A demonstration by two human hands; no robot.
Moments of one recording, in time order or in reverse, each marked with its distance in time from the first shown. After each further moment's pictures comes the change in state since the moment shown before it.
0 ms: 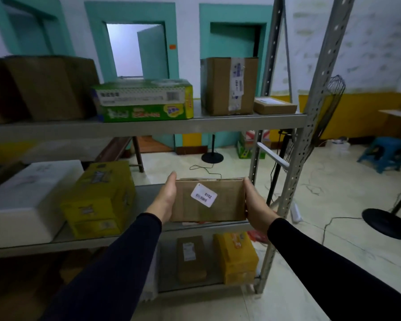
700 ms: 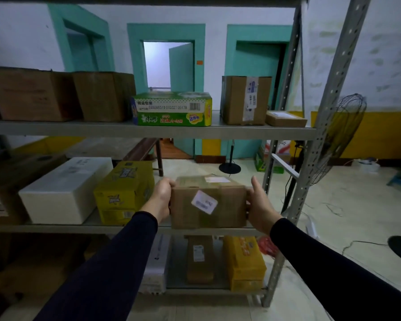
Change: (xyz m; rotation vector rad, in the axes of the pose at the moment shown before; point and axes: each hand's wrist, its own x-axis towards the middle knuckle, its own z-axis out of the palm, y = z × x) left_hand -0.087 -0.004 -0.030 -0.127 0.156 0.113; right_hand -0.059 -0.018 0.005 0.092 -0.092 0.056
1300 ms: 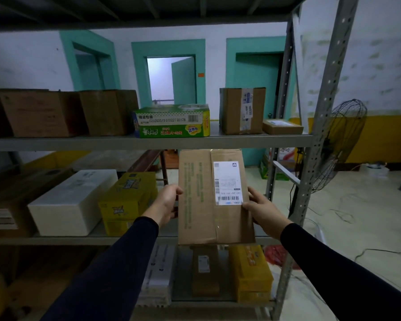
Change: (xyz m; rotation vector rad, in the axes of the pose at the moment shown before) left_hand -0.033 0.015 0.015 0.103 -0.064 0.049; right_hand -0.015 -0.007 -0.029 -0.312 -0.107 -0.236
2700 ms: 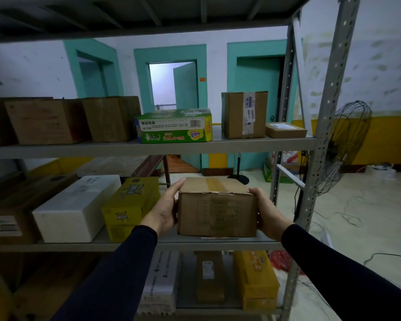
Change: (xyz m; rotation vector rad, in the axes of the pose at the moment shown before) left_hand 0.018 -0.008 -0.014 -0.224 -0.227 0.112; right_hand 0.002 -0.018 0.010 0.177 0.035 0.159
